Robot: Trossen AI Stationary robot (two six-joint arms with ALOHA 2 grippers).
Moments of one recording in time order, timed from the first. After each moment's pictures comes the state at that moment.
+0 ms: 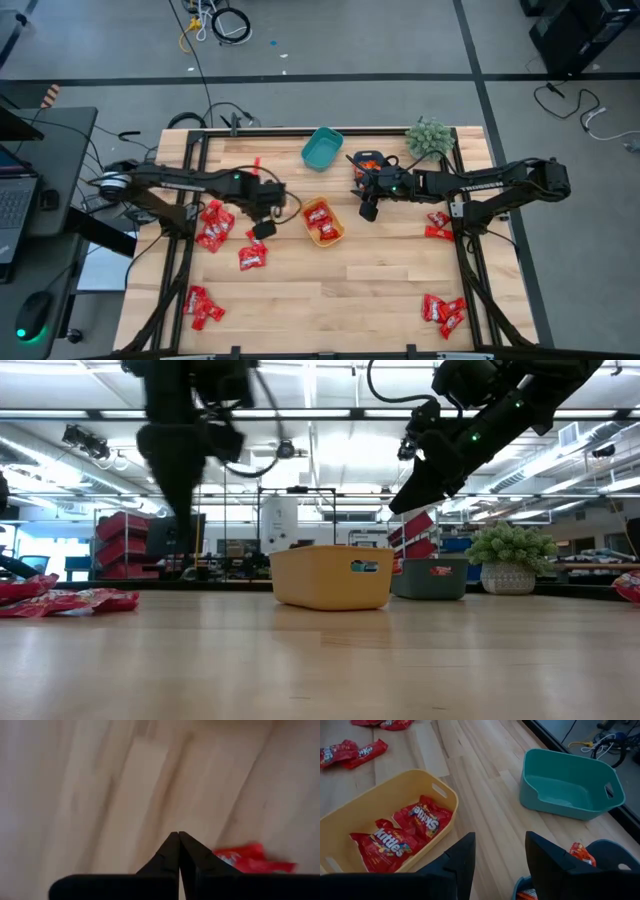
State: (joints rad) left arm 0.05 1.45 1.04 -0.97 -0.14 -0.32; right arm -0.15 1.30 0.67 0.02 0.22 0.08
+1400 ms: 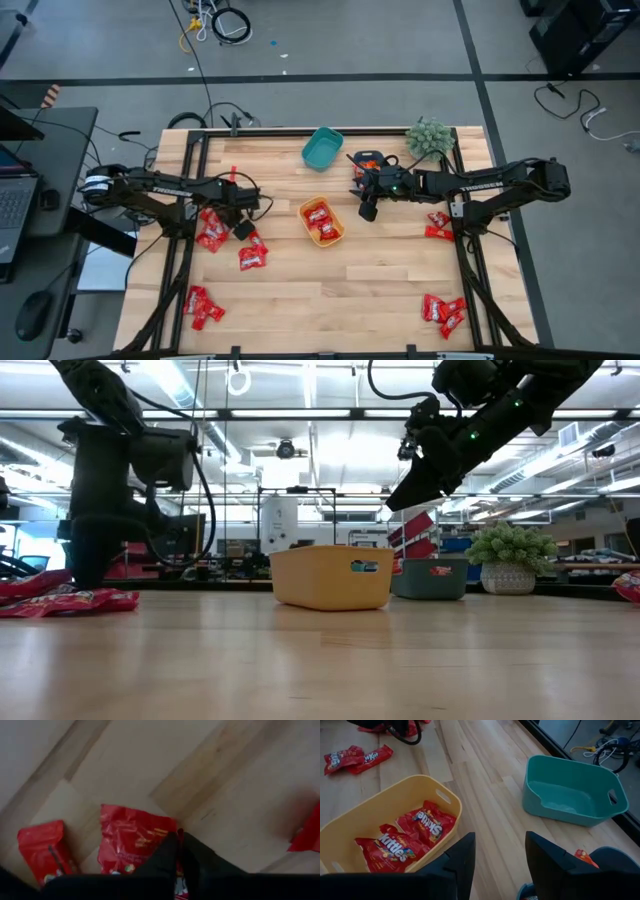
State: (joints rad) left arm 0.19 1.31 0.56 -0.81 -0.08 -0.60; right arm -0.15 1.31 0.67 0.04 0.21 0.07
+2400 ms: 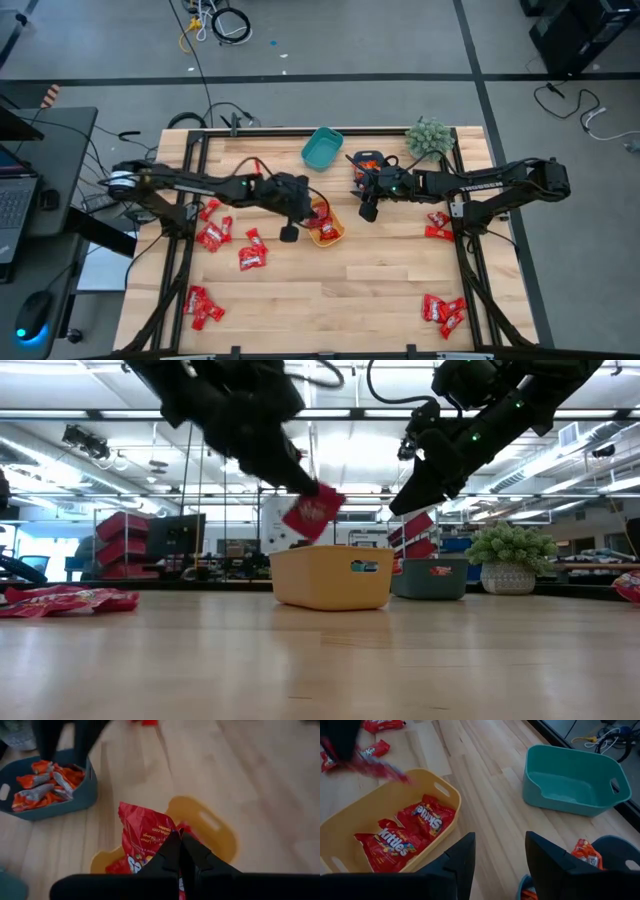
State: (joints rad) left arm 0.08 1.51 0.91 -0.02 0.13 0.22; right arm -0.15 1.31 0.67 0.01 0.21 0.11
